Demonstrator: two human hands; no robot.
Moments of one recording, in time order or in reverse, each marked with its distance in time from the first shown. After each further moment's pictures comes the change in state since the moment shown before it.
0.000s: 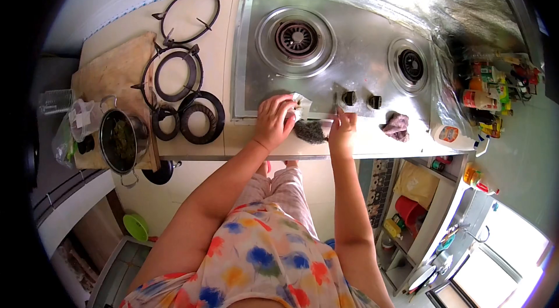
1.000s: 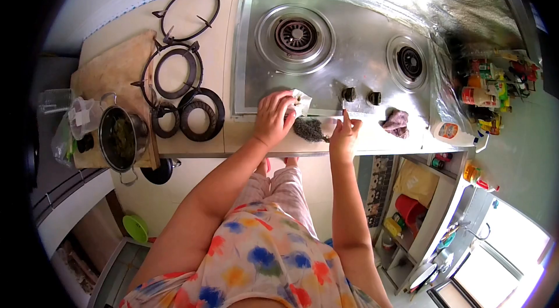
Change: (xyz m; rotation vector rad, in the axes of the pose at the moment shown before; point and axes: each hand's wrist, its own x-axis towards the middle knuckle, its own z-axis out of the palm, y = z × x) left_hand -0.001 0.001 -0.001 0.005 0.006 0.007; right_hand -0.020 -0.007 -0.009 -0.112 -0.011 0.187
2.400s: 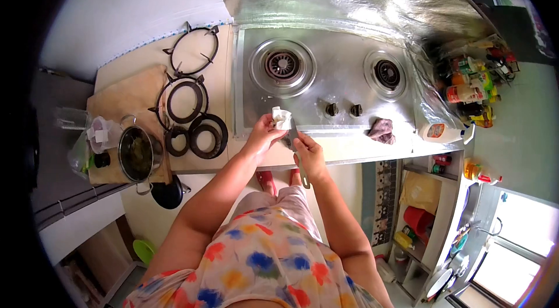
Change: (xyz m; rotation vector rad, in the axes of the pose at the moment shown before) left_hand 0.021 0.034 -0.038 -1.388 -0.147 -0.949; right_hand -0.034 -0.081 -0.049 1.216 -0.562 0.421
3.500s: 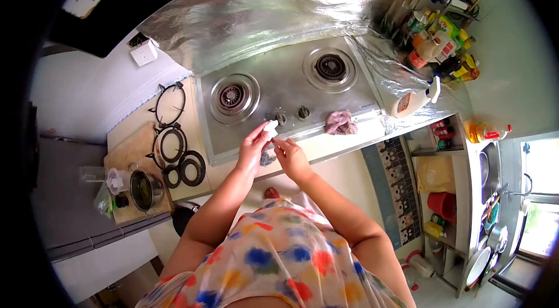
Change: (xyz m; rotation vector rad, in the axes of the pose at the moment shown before) left_hand 0.008 -0.043 0.131 0.305 -0.012 0.153; right_hand -0.025 -0.042 -0.107 -0.583 0.068 -0.662
